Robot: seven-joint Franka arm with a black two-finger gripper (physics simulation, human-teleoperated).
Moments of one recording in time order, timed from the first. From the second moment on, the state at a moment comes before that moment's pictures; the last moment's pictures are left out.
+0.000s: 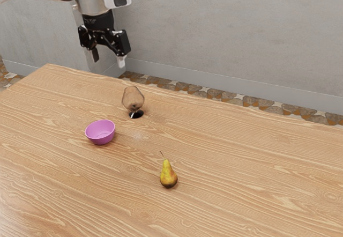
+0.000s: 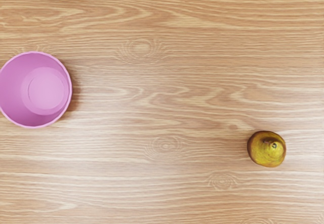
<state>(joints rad) 0.04 0.08 -0.10 -1.45 0.03 1.54 -0.07</state>
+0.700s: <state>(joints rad) 0.03 0.11 -0.19 -1.88 0.01 1.87 -0.09</state>
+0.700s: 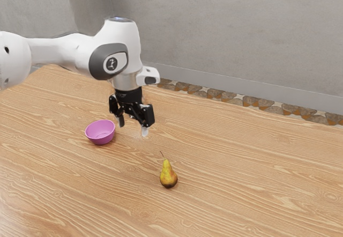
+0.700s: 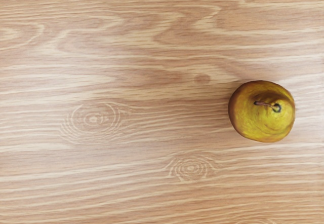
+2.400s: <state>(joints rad) 0.03 0.31 -0.32 -2.29 -0.15 2.84 0.16</state>
